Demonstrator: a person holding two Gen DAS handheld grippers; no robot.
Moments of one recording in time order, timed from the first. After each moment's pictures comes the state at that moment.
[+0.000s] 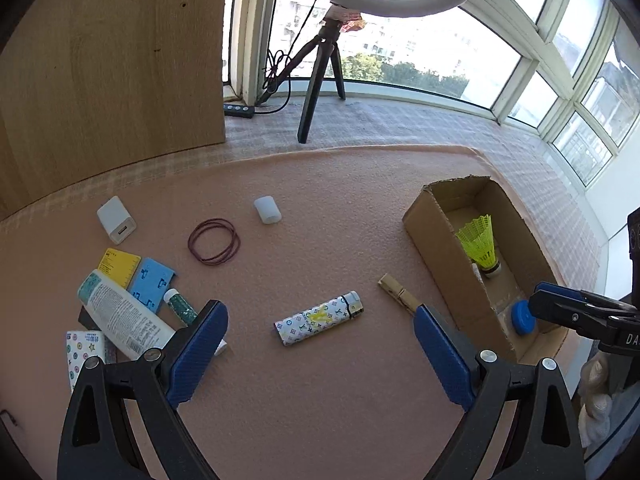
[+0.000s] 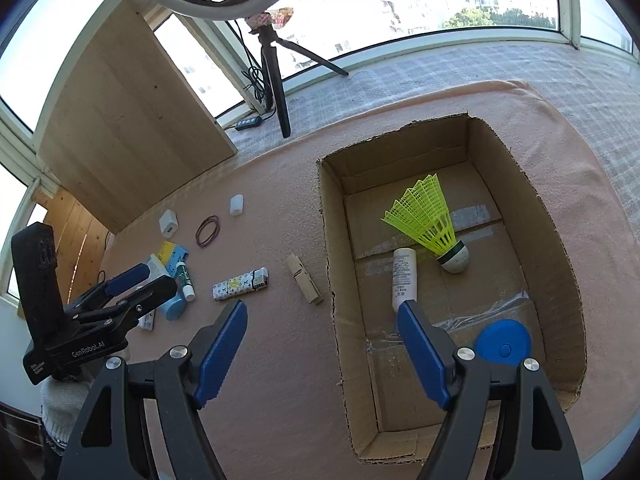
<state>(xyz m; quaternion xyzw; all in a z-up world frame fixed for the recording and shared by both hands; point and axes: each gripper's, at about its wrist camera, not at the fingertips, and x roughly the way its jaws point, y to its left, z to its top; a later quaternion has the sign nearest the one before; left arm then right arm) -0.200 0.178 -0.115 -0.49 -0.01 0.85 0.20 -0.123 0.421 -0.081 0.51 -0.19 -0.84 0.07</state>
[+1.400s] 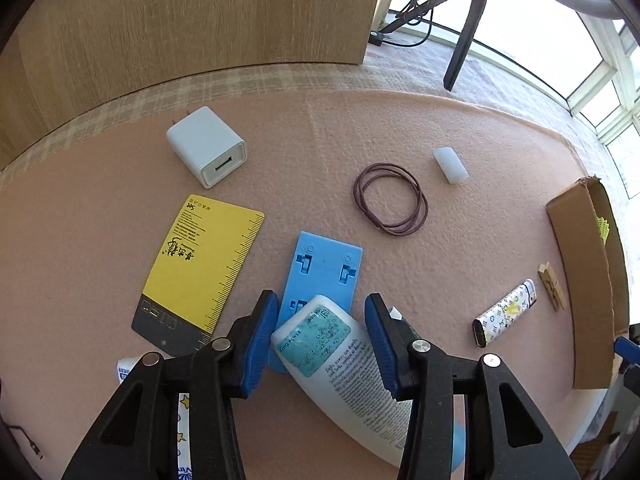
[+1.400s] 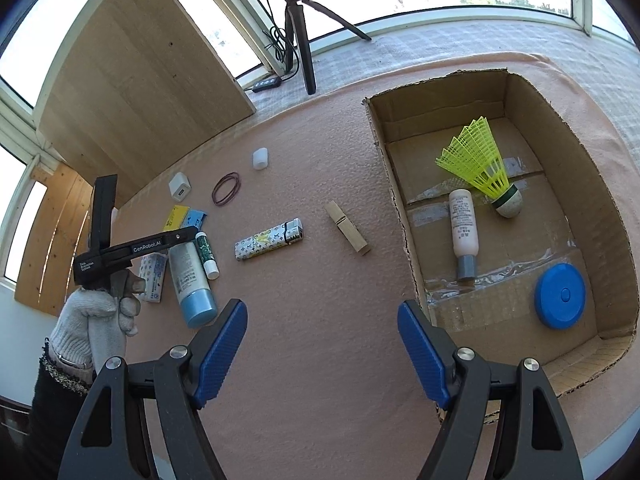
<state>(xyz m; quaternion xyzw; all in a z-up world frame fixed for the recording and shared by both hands) -0.278 0.078 -0.209 -0.58 -0.01 0.80 0.14 -0.107 0.373 -0.100 0.54 -0.18 -0.82 0.08</state>
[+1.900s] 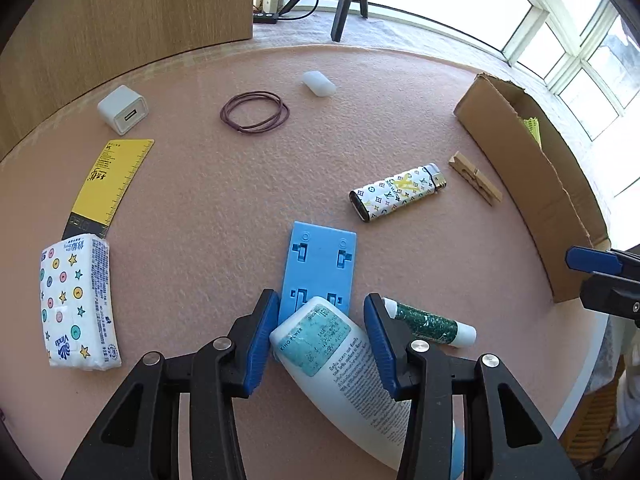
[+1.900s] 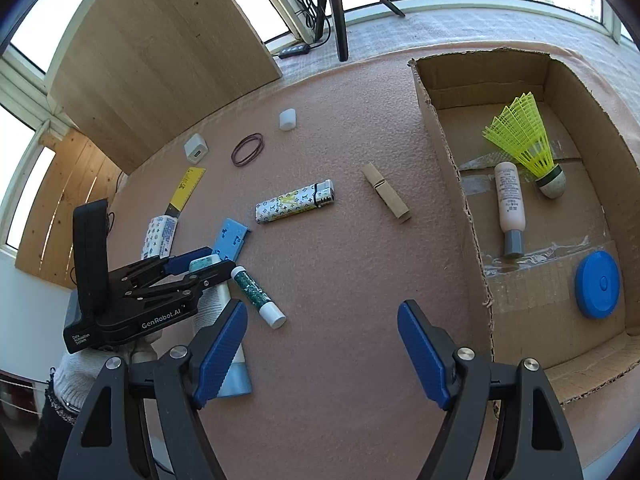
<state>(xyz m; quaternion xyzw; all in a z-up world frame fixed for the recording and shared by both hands) -0.173 0.126 -0.205 -0.56 0.04 0.80 0.22 -0.102 0.340 -0.122 0.56 -0.15 -0.80 0.13</state>
